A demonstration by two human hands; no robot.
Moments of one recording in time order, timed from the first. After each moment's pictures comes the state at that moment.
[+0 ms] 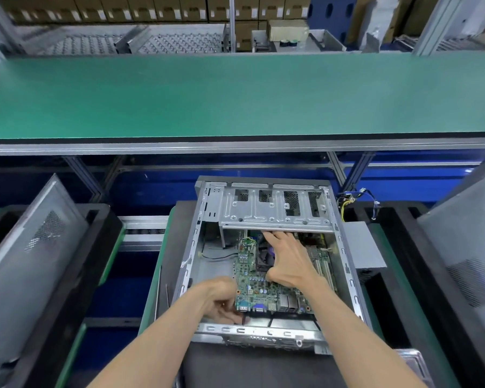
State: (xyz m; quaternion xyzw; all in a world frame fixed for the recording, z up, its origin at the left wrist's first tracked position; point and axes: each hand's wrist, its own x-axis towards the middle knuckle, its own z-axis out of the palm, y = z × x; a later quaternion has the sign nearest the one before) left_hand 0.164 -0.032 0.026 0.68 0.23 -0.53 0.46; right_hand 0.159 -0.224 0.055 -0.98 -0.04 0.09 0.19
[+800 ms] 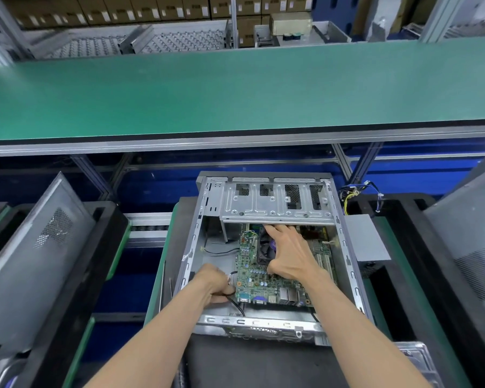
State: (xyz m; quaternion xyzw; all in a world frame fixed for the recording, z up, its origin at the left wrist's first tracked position) left_hand 0.164 -0.022 0.026 0.79 0.25 -0.36 0.42; right_hand 0.158 -0.226 0.048 -0.97 -0.03 0.09 0.22
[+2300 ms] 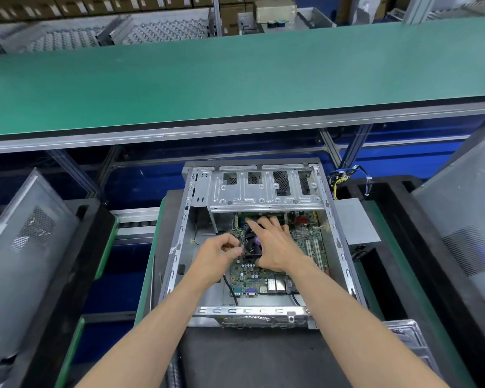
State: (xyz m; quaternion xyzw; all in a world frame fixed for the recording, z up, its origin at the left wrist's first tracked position) left_hand 0.162 -0.035 0.030 0.85 -0.05 -0.18 0.50; right_hand 0.166 -0.223 0.006 -0.98 -0.09 0.12 0.15
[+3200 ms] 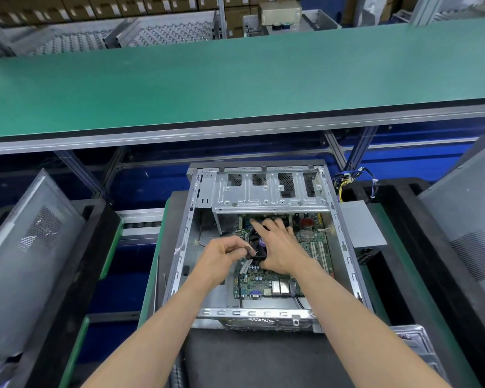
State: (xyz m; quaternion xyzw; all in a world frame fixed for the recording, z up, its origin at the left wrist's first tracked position) left_hand 0.157 -0.035 0.038 0.79 -0.08 -0.22 0.57; right_hand 0.168 -0.225 0.005 -0.98 -0.10 0.10 0.15
